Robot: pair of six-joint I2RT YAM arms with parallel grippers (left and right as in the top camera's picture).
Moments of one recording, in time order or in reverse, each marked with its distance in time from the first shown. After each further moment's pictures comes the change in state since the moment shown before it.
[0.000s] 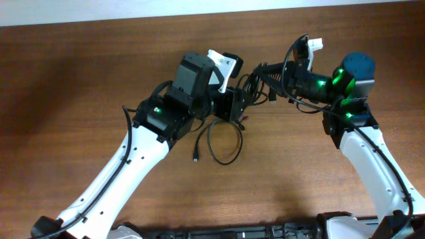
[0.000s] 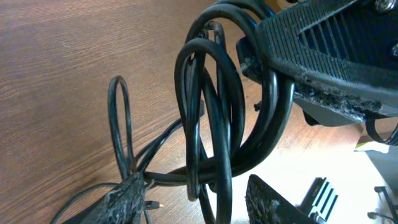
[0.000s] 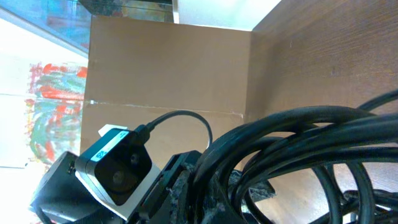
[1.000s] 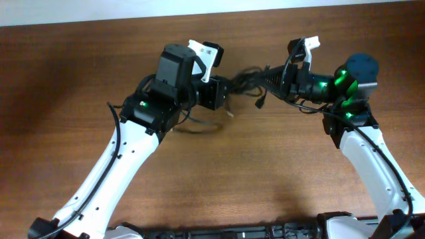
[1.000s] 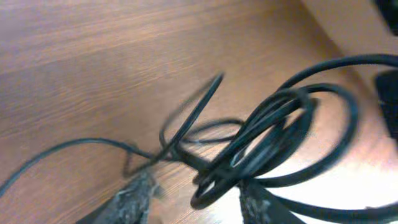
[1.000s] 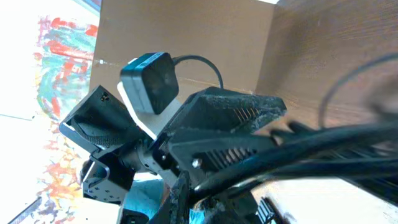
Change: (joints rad) left arm 0.103 0.000 0.000 0.013 -0.059 0.086; right arm 0.000 0.003 0.000 0.107 -0.140 -0.002
